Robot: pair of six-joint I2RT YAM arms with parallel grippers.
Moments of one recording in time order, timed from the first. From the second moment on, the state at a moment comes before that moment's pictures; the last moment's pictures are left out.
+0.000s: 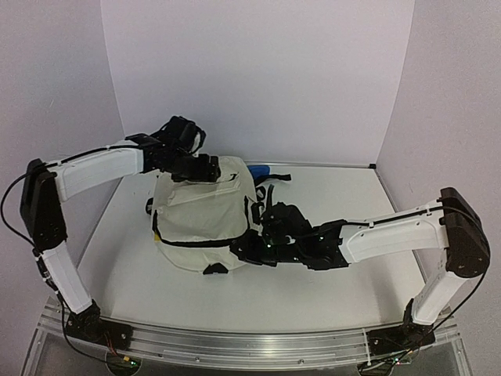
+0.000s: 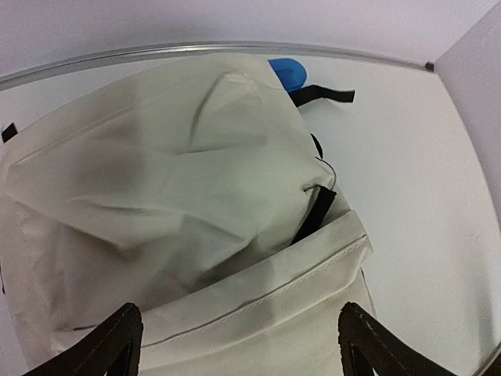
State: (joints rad) left arm -0.66 1.79 1.56 -0.52 -0.10 -0.42; right arm 1.14 1.71 1.06 0.08 0.07 1.01
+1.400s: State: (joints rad) left arm -0.15 1.44 0.83 -0.36 0.47 -0.68; right arm 1.14 1.71 1.06 0.08 0.05 1.02
